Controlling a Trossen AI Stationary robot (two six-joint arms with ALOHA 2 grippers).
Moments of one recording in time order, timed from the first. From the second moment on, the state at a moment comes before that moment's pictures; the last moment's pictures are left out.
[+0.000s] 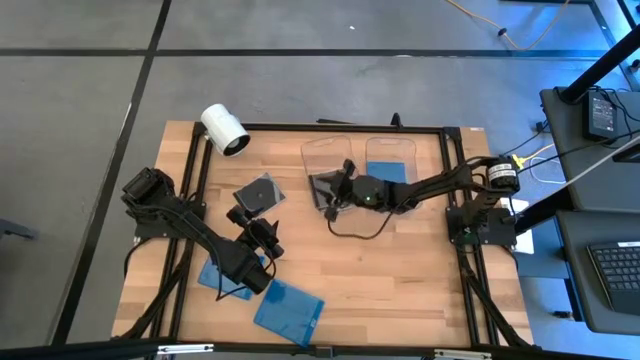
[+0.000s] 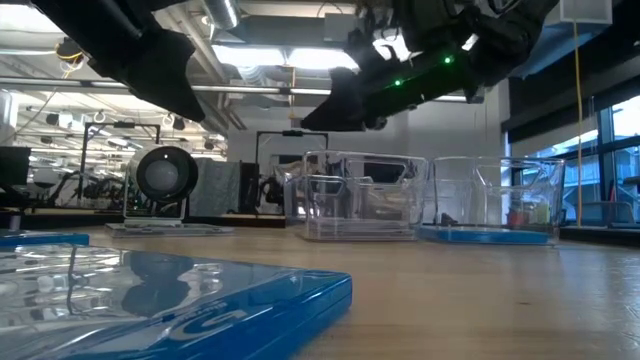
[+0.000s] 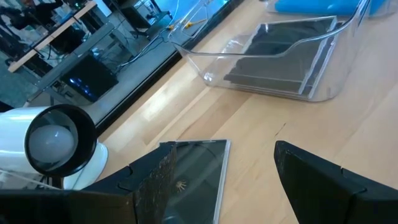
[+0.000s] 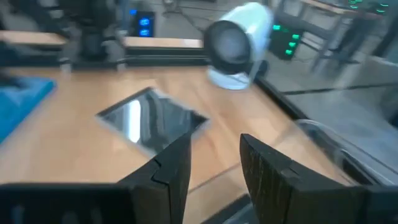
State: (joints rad) left arm -0.59 1.71 1.11 -1.24 -1.10 -1.43; right arm -0.01 1.75 0.85 0.64 0.34 -0.06
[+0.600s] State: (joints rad) left arm -0.67 1.71 1.11 -1.07 -0.64 -1.18; right arm 0.39 1.69 0.85 0.30 0.26 -0.03
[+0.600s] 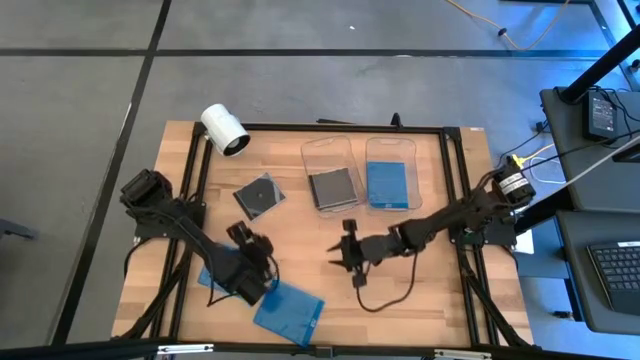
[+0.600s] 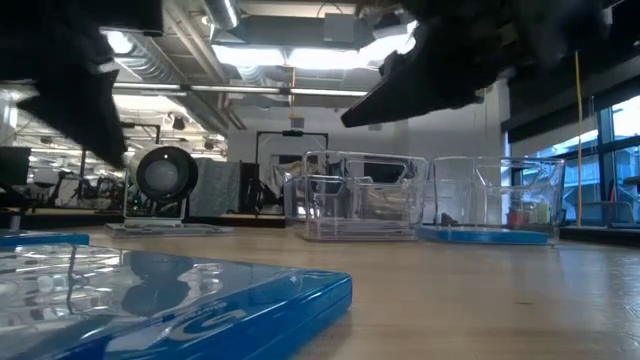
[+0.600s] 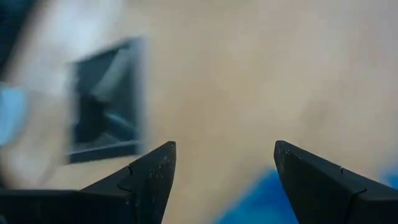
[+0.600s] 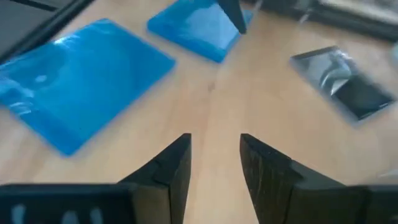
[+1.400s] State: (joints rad) left arm -0.89 1.94 1.22 -0.49 -0.30 -0.72; right arm 0.44 1.89 0.85 0.52 0.16 0.45
